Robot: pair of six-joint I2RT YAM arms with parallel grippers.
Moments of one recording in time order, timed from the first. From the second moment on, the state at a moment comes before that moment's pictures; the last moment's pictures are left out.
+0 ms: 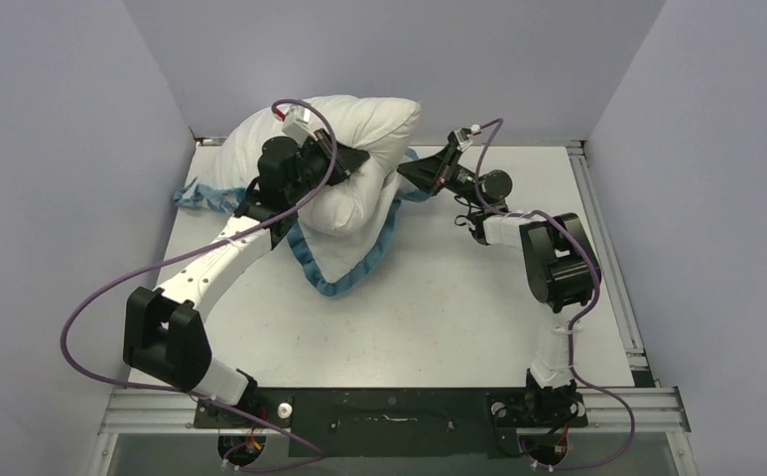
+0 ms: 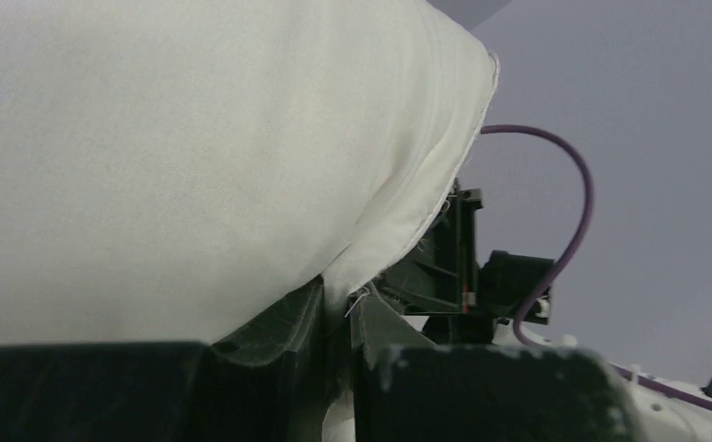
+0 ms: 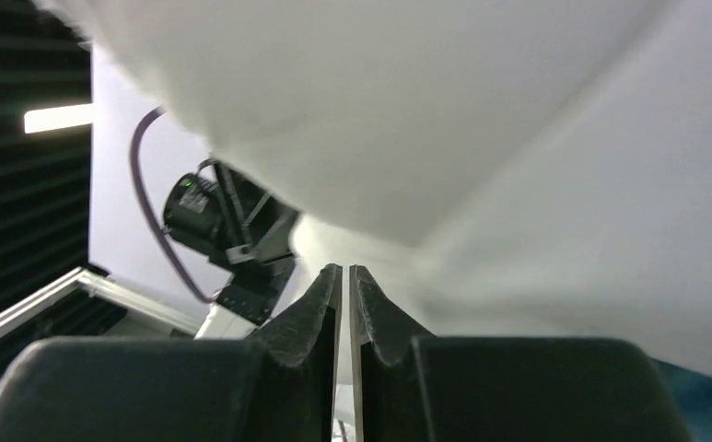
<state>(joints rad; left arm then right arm) -0.40 1.48 1.21 0.21 0.23 -0.87 0.28 2.02 1.15 1.32 -0.84 1.69</state>
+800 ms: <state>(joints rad) -0.43 1.62 1.23 0.09 0.19 -0.72 0.28 1.80 1.05 0.47 -0.75 1.08</state>
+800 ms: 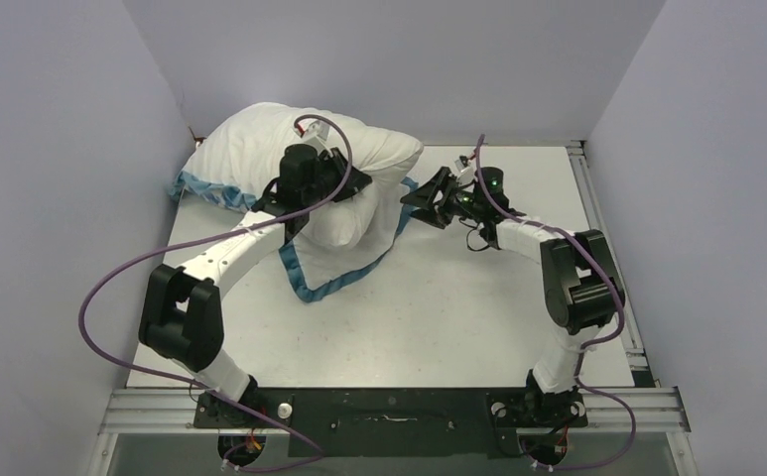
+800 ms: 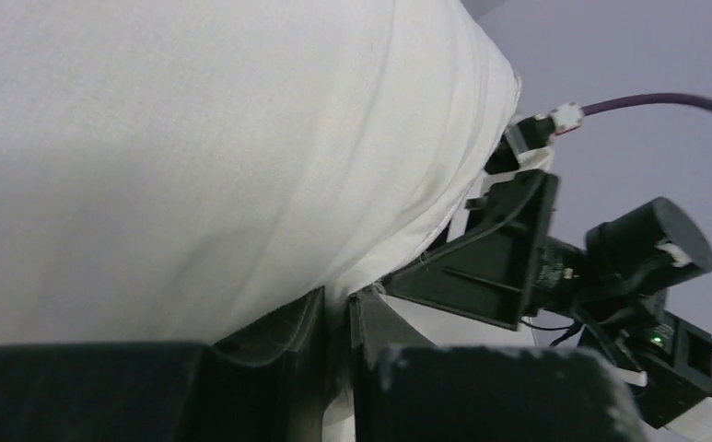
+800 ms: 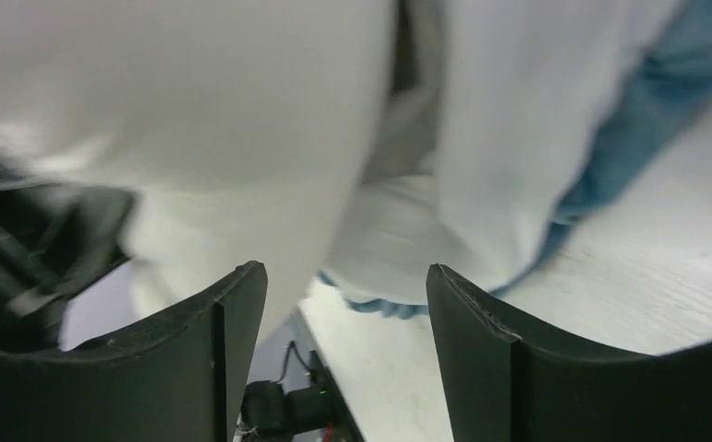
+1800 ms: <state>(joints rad) -0.32 1.50 1.32 0.02 0.23 -0.93 0.50 2.52 1.91 0.10 -0.56 1.05</state>
